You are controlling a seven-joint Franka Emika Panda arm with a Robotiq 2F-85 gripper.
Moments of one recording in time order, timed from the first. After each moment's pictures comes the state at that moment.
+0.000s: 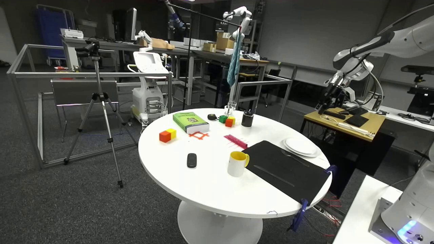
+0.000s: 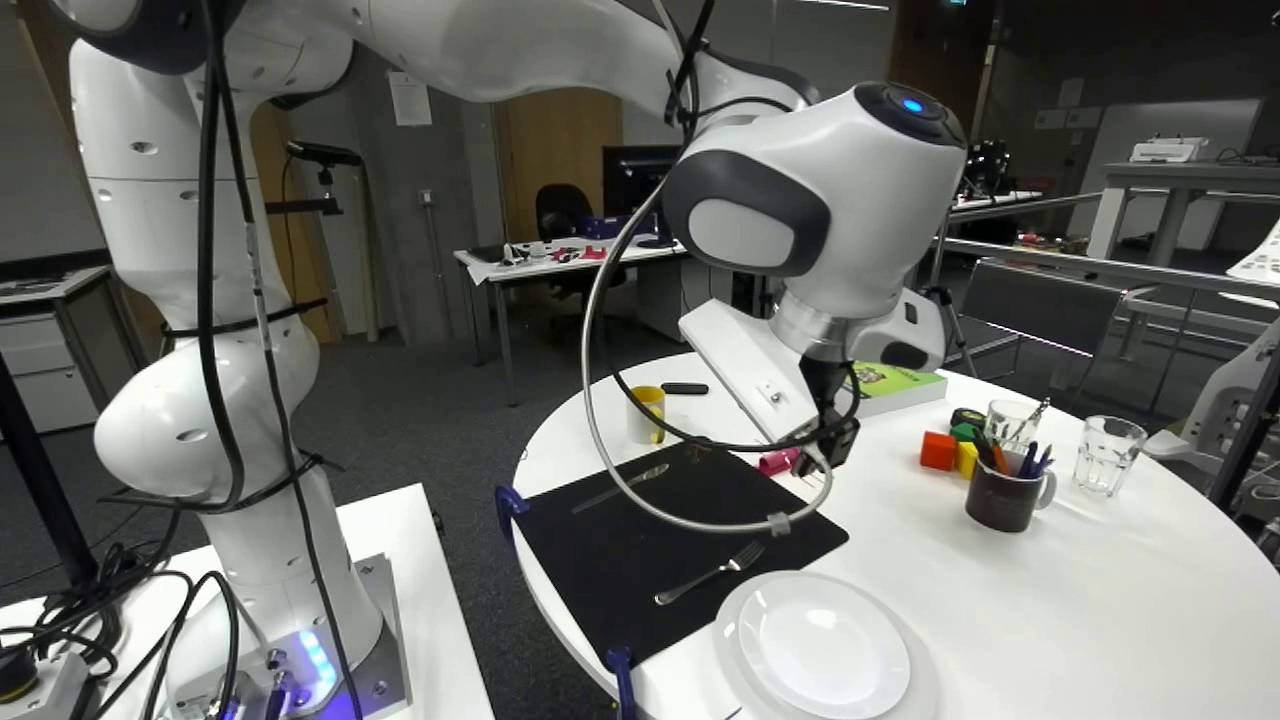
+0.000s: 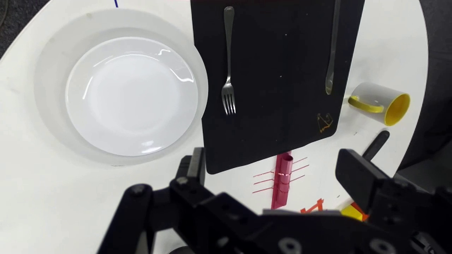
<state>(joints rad) -0.27 0.07 -0.37 -2.07 0.48 1.95 -0.84</state>
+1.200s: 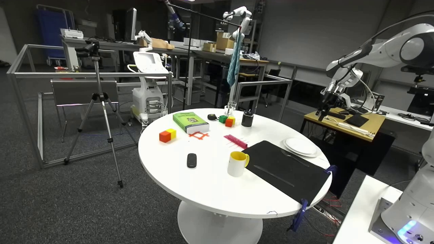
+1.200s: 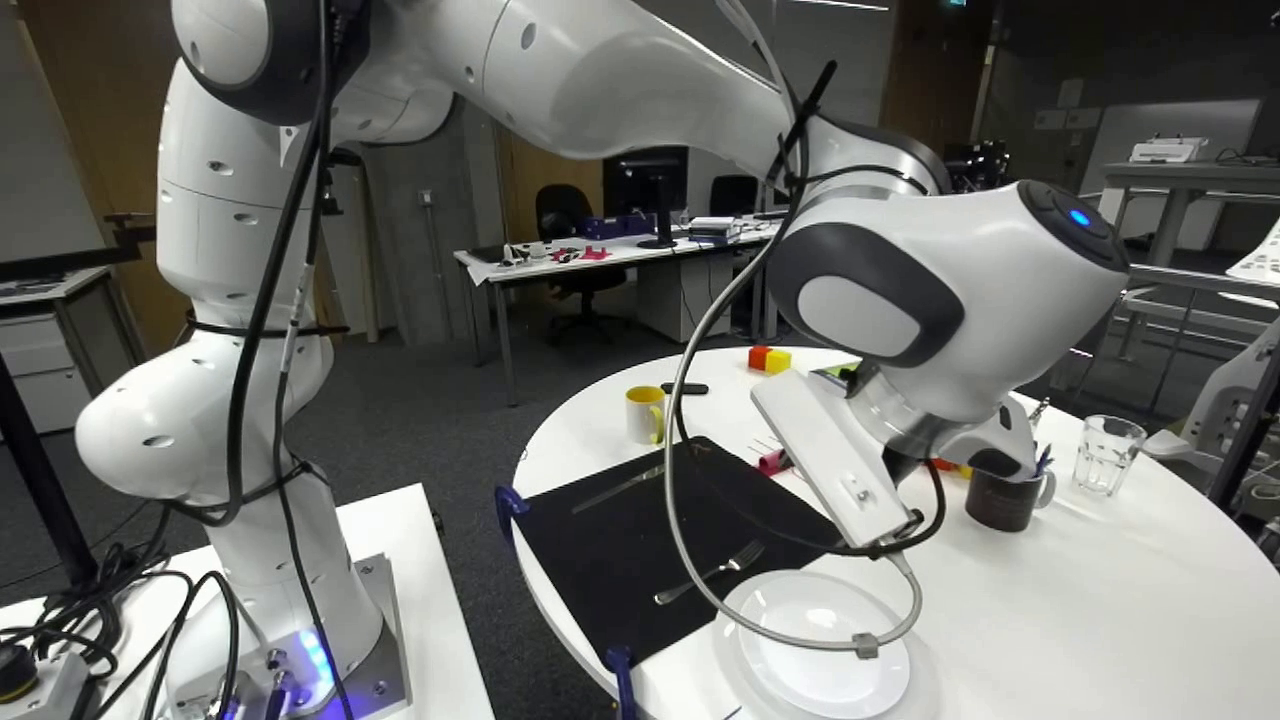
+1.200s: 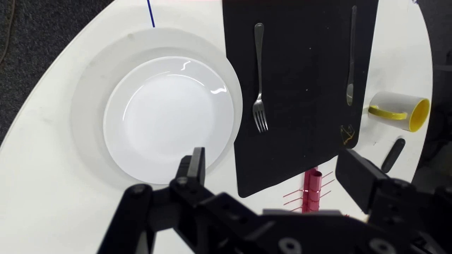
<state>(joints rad) -0.44 0.35 -0.30 -1.82 0.49 1.81 -0.88</state>
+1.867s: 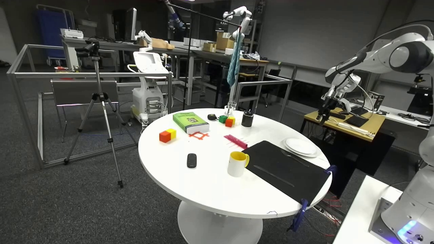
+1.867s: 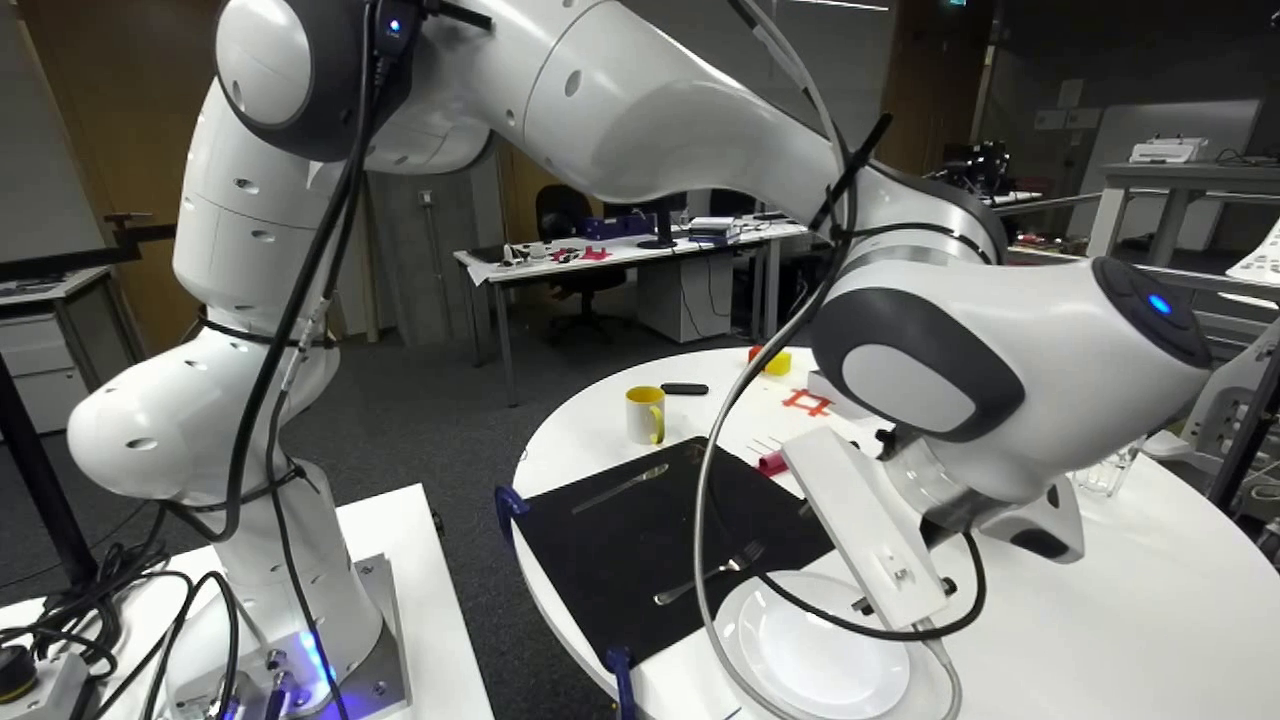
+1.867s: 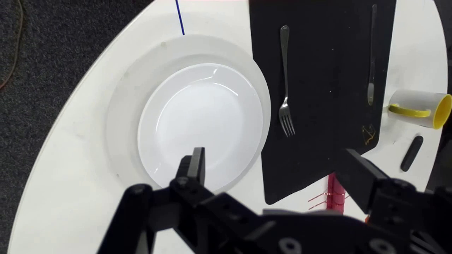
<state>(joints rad) -0.53 0.47 -0.27 -1.73 0.49 1.78 -0.90</state>
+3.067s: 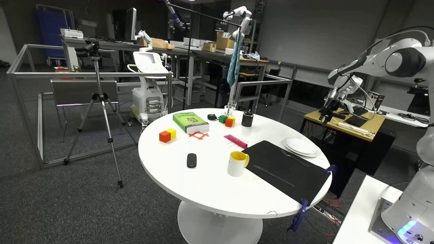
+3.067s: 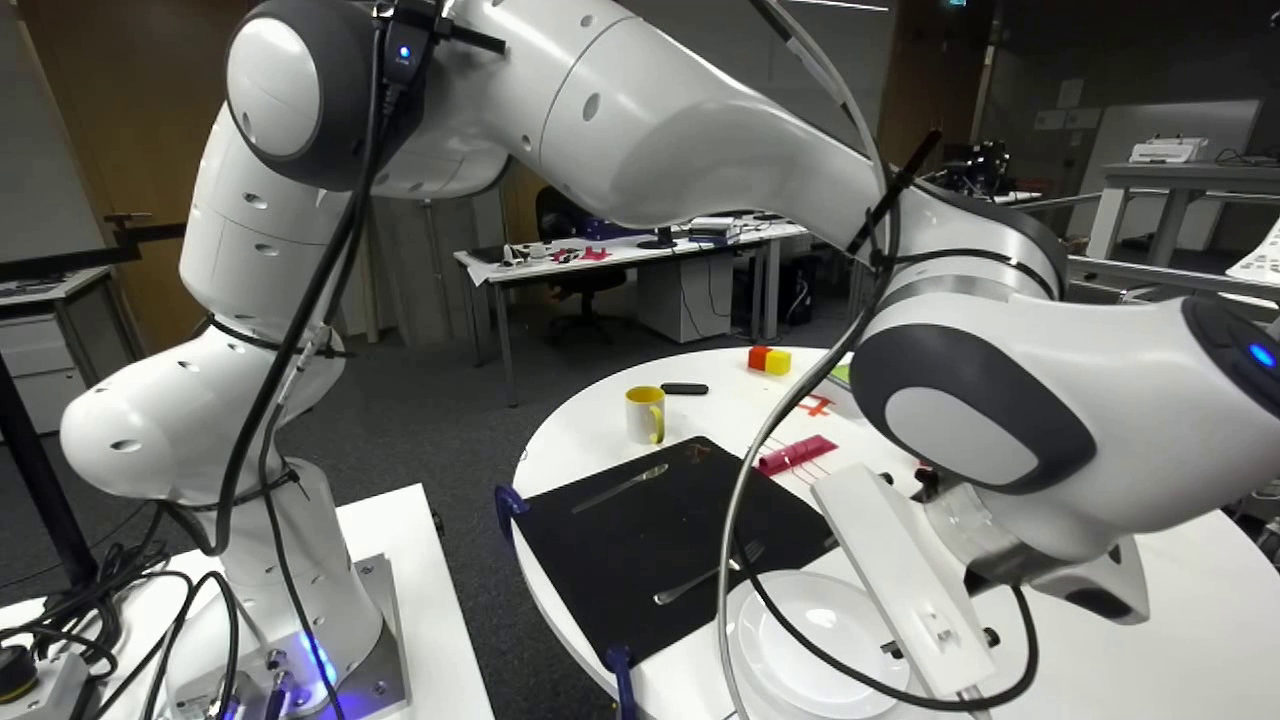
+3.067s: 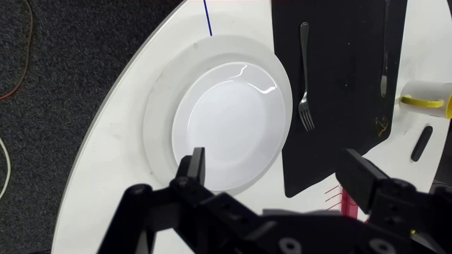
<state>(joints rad) -0.61 0.54 -0.24 -1.63 0.49 1.75 -0.90</state>
